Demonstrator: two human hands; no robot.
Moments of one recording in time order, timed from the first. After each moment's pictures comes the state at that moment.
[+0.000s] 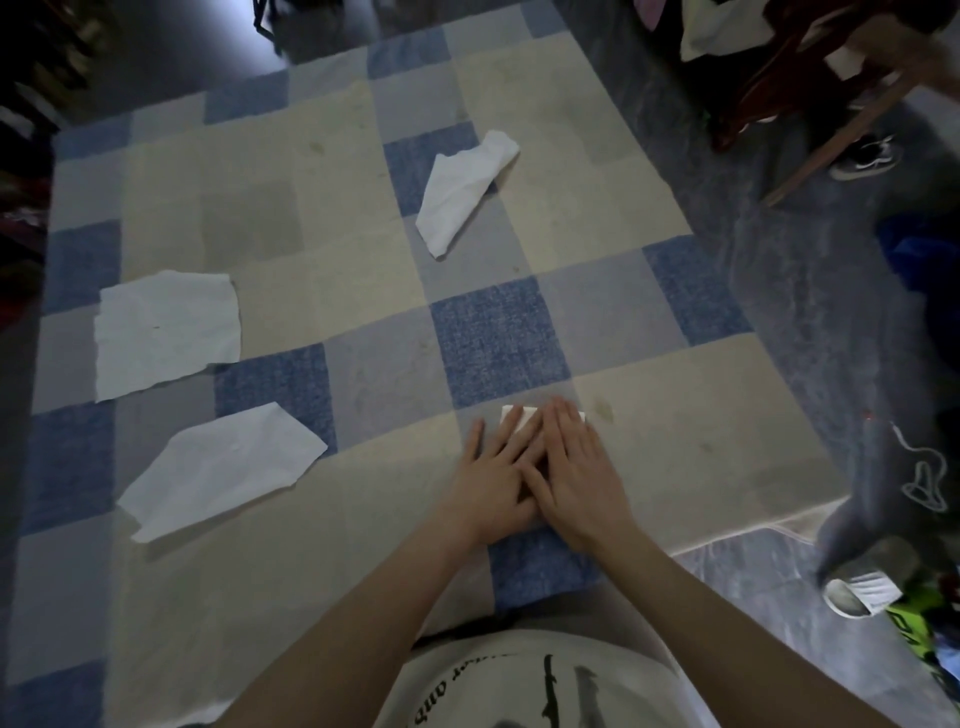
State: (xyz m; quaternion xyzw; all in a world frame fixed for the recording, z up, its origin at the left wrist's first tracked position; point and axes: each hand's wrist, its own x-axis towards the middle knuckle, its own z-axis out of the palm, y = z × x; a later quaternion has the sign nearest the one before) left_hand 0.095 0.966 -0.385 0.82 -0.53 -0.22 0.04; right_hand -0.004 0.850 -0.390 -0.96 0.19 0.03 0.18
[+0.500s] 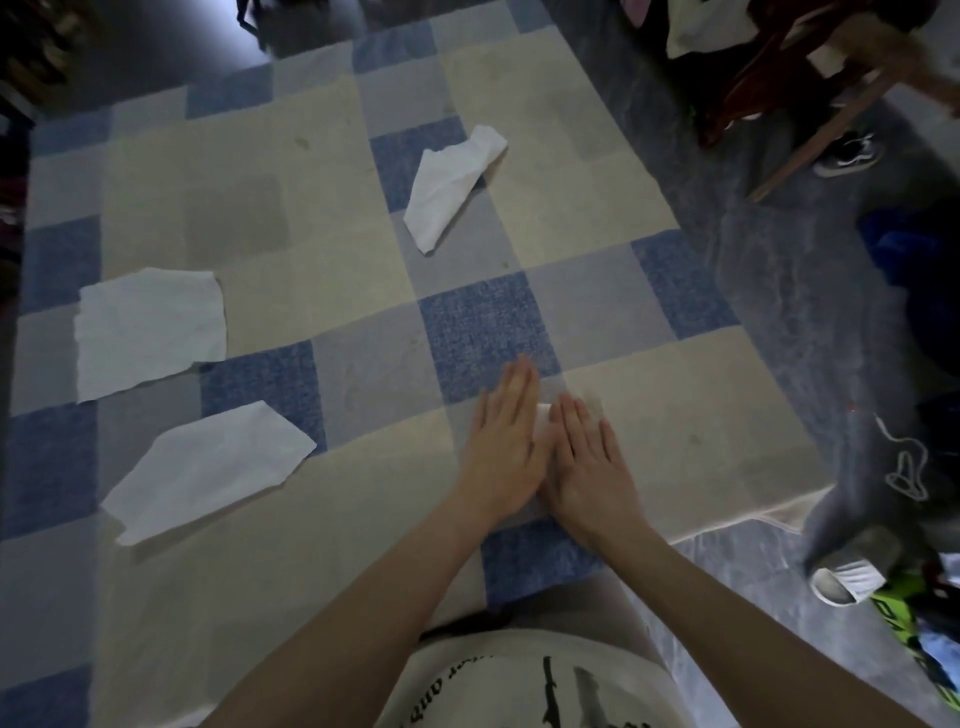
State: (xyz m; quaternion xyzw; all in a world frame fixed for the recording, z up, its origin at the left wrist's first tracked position) left_hand 0.093 0.931 -0.364 0.86 -0.45 -0.15 0.21; right_hand -0.021 0.838 -0.397 -0.97 0.20 0.07 0.10
